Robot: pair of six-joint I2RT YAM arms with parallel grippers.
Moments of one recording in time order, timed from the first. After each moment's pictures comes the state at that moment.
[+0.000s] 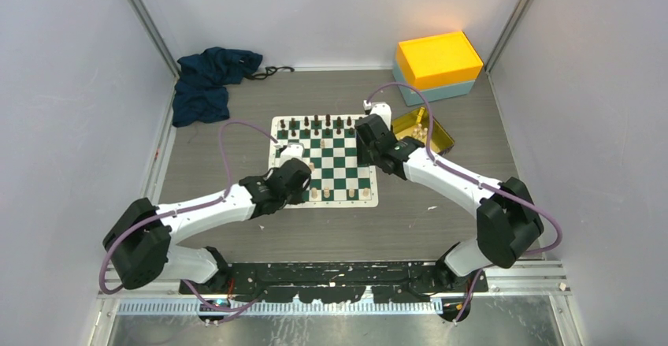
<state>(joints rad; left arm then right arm) -0.87 1.31 0.74 -0.33 -0.41 -0.62 0.68 1.48 1.05 -0.42 0.41 0.45</state>
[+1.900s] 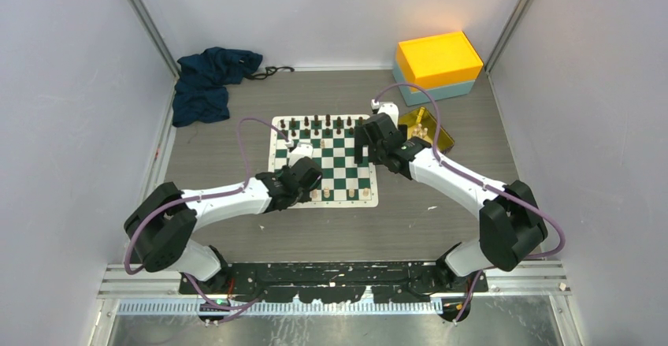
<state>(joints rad) -0.89 1.48 0.80 -0.30 -0.45 -0.61 0.61 1.45 1.02 -0.40 0.36 0.44</state>
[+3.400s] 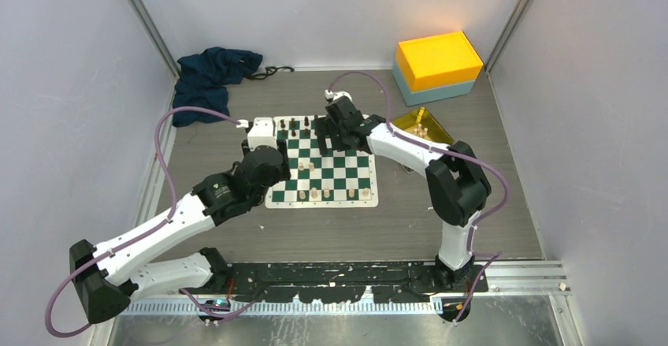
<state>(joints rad) -0.89 1.01 0.90 -0.48 -0.67 -0.52 0.68 1.84 1.38 -0.38 0.17 0.35</state>
